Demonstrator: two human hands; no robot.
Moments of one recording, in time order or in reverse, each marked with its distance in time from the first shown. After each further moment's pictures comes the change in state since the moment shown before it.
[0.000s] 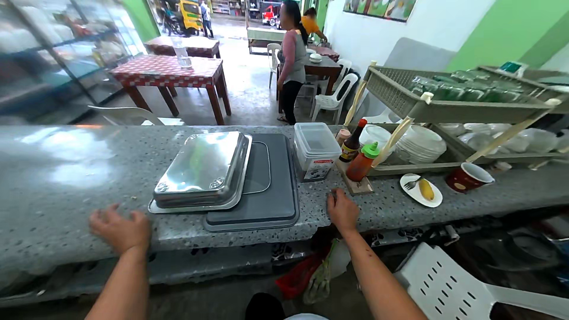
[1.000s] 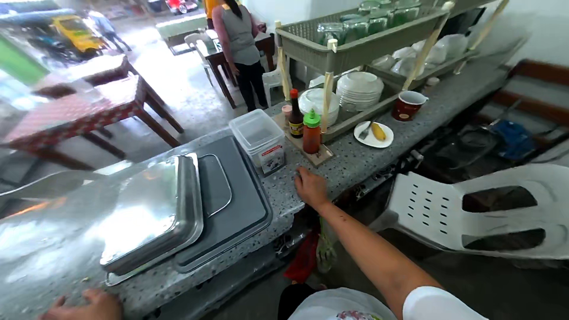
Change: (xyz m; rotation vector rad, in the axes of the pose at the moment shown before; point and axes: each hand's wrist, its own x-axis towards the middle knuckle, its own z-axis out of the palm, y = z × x) left_hand 0.004 -0.001 0.008 0.165 0.004 0.047; right_hand 0.006 0.009 0.003 0.140 -0.041 0.041
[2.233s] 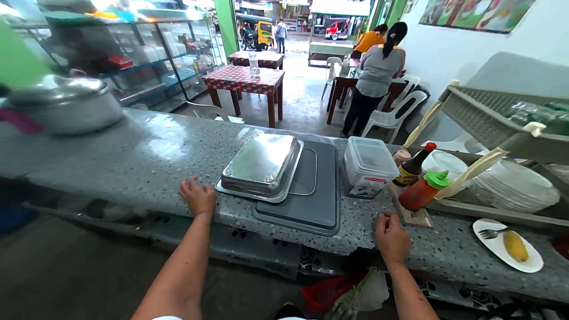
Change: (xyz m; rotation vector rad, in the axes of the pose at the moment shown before) left_hand -0.003 0.006 -0.010 -0.157 0.040 -0.093; right_hand -0.010 0.005 0.014 0.067 0.320 -0.218
